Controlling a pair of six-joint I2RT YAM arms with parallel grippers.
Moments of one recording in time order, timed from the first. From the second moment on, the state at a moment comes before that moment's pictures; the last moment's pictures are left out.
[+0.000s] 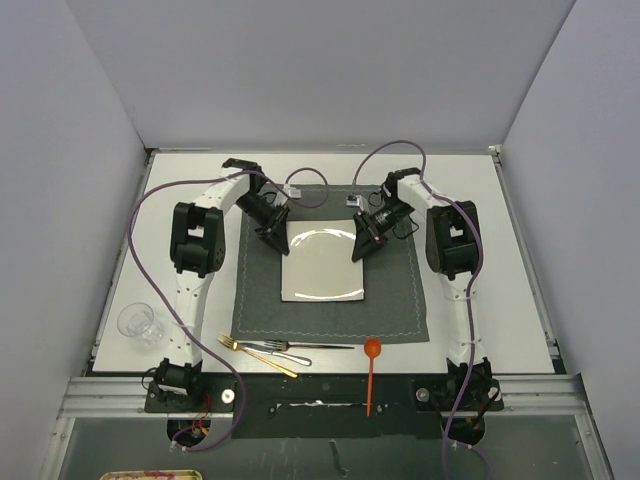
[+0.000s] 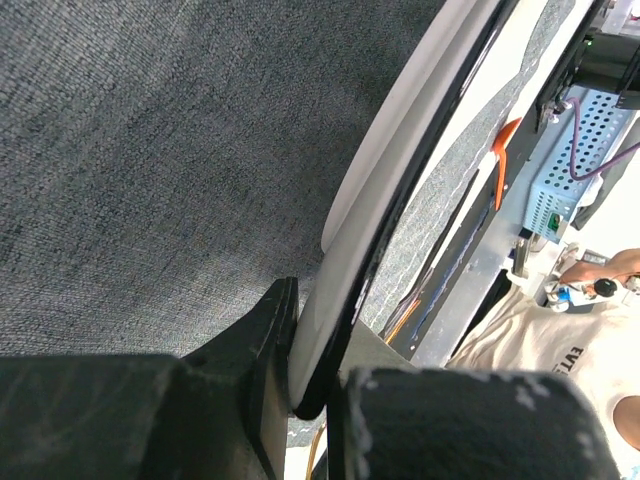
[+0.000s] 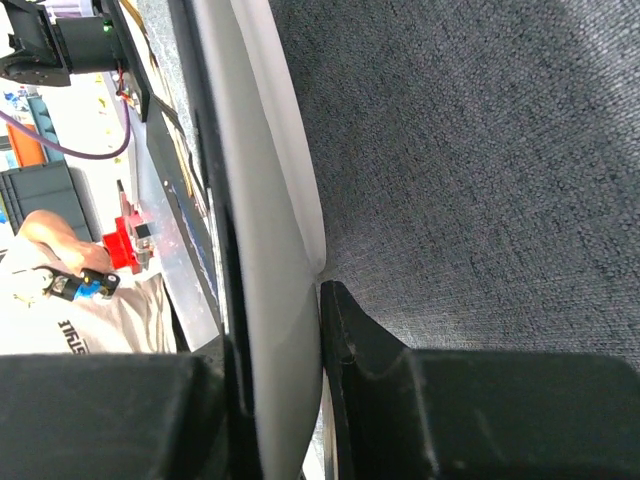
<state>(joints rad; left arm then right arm) -0.25 2.50 2.14 -1.45 0.83 0.43 0.26 2.43 1.95 -1.39 -0.96 -0.56</state>
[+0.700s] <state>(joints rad) -0.27 2.53 2.23 -1.50 0.81 0.43 0.24 2.43 1.93 -1.36 -0.96 -0.54</state>
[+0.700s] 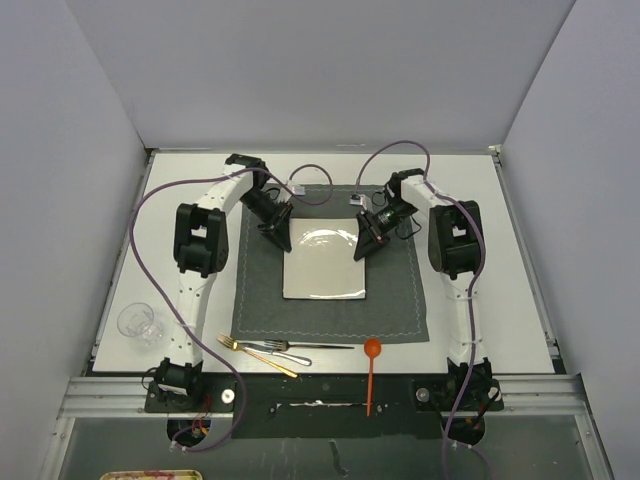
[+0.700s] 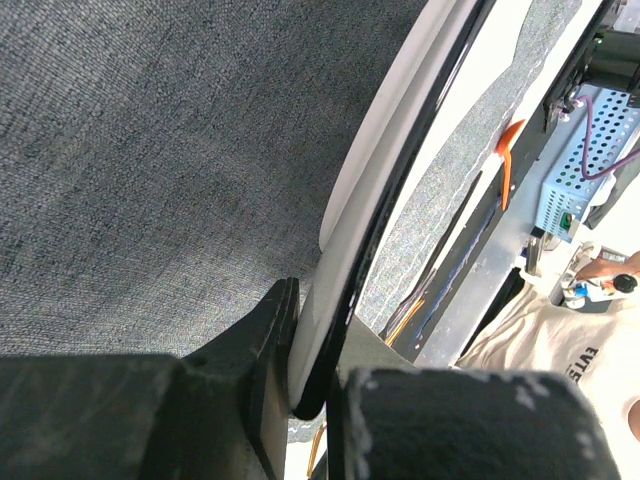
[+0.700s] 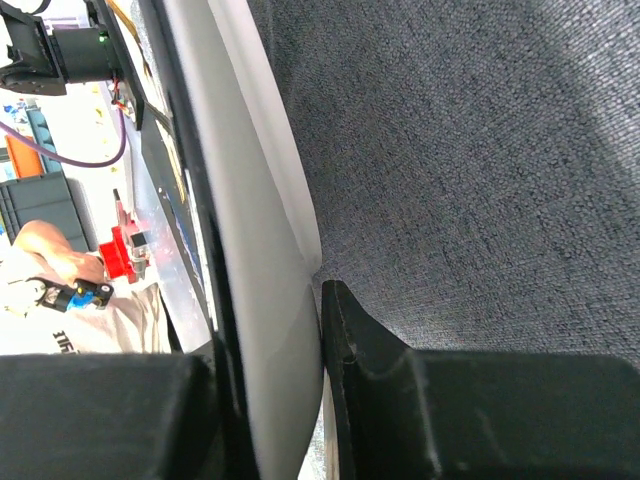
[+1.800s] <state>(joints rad) -0.27 2.57 2.27 -1.51 0.81 0.41 0.23 2.43 1.92 -1.37 -0.93 -0.49</state>
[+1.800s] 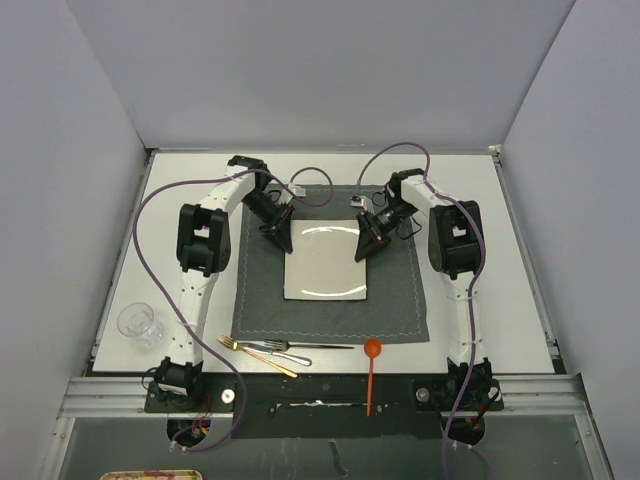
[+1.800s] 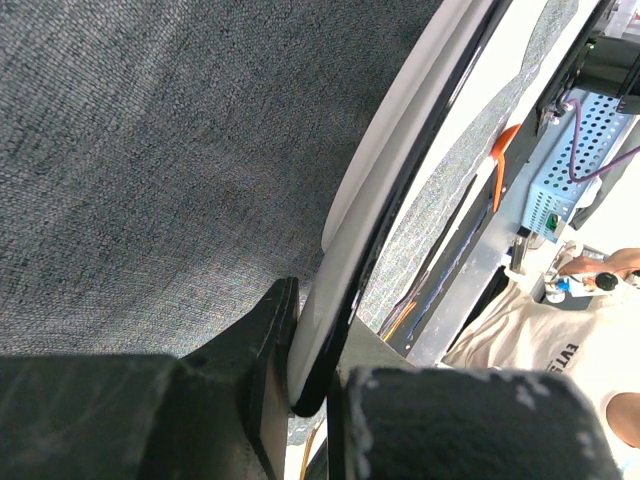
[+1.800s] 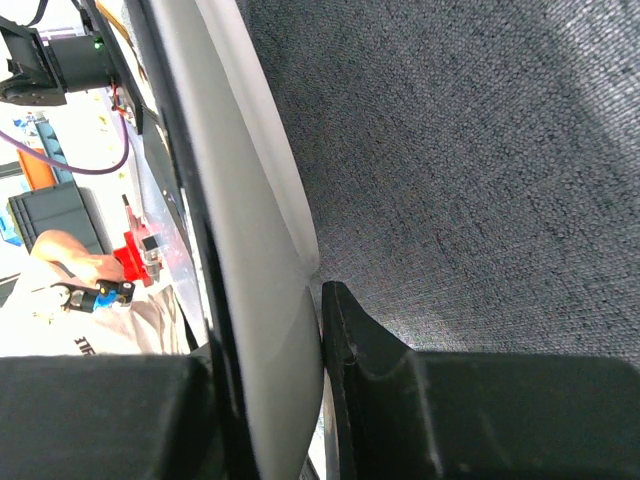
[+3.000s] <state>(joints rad) -0.28 2.60 2.44 -1.60 0.74 0.41 0.22 2.43 1.96 -1.35 -0.97 -0.54</state>
